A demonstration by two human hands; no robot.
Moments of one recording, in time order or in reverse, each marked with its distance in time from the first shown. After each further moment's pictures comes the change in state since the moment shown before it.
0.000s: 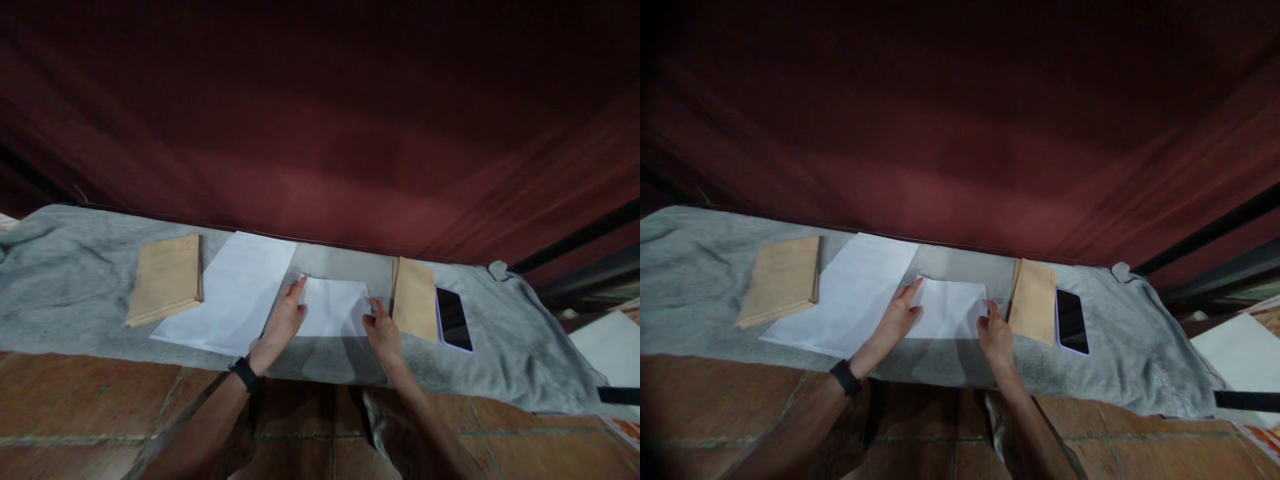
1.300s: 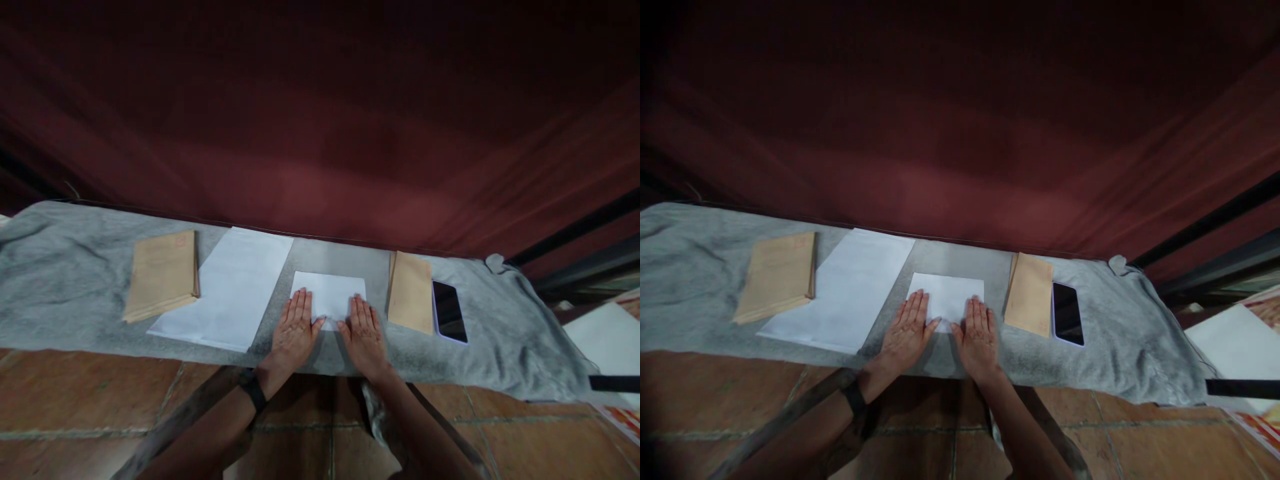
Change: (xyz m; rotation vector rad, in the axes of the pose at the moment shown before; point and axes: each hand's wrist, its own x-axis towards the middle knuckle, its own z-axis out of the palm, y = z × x) left_hand -0.058 0.017 0.037 0.424 0.032 0.208; right_hand -0.037 0.004 0.043 -0.393 0.206 -0.489
